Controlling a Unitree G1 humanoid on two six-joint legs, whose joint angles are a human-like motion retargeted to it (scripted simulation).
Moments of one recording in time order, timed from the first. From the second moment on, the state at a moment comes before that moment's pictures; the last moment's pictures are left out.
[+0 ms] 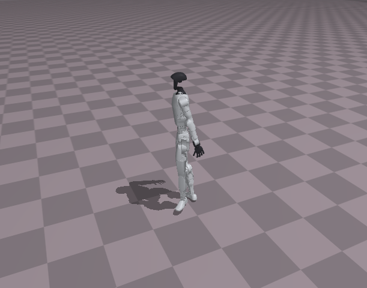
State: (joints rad) left arm 0.26 0.10 0.27 1.53 0.19 0.08 -0.15; right arm 0.11 -0.24 0.05 1.47 -0.42 0.09 0.07; waist 0.09 -0.11 -0.04; left_leg 0.00 -0.07 1.04 -0.06 0.00 0.11; right_leg 0.16 -0.25 -1.09 -0.01 0.03 0.26
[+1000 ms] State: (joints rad) left arm 0.12 0.09 0.10 1.56 0.27 0.08 -0.14; right arm 0.11 -0.19 0.05 1.40 -0.41 0.06 0.08; waist -0.02 -0.06 -0.04; left_leg 0.05 -0.10 0.45 0.01 -0.02 0.07; right_leg 0.07 -0.12 -0.49 0.04 -0.14 0.19
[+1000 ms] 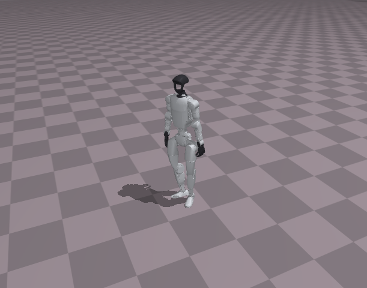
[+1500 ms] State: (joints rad) left arm 0.10 0.08 0.07 1.53 0.23 0.07 -0.12; right arm 0.10 -0.19 0.06 1.34 -0.44 0.05 0.13; waist -0.03 -0.06 -0.01; left_leg 0.04 -0.10 0.02 0.12 0.06 -0.11; right_leg -0.01 -0.13 -0.40 0.10 -0.08 0.16
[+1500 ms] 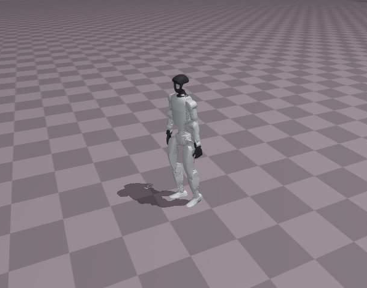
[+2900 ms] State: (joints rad) left arm 0.12 0.09 0.00 1.47 0.20 0.02 0.10; right arm 0.04 -0.22 0.05 1.42 -0.41 0.08 0.08; waist -0.01 -0.03 -0.01; left_leg -0.09 0.03 0.46 0.34 -0.03 -0.21; right_leg 0.06 -0.08 -0.49 -0.03 0.01 -0.06
